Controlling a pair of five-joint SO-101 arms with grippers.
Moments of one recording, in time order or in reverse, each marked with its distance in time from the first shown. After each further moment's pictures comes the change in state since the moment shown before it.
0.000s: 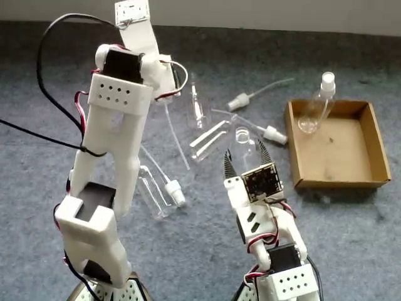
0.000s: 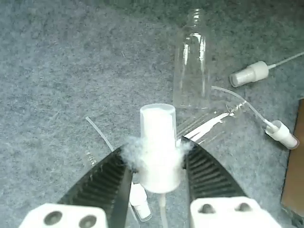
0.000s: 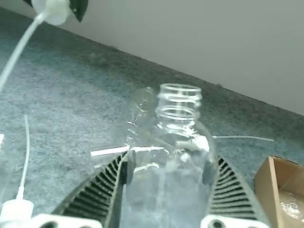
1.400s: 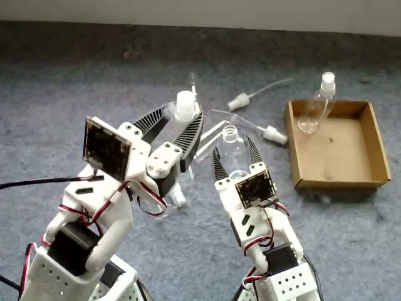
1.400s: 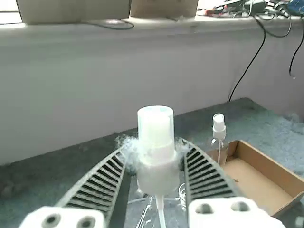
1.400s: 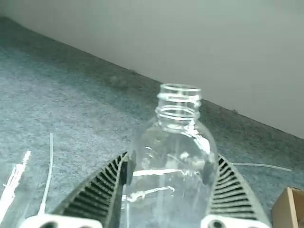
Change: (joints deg) left arm 17.2 -87.4 87.8 -60.3 -24.2; right arm -4.7 0.0 0.0 -4.7 0.0
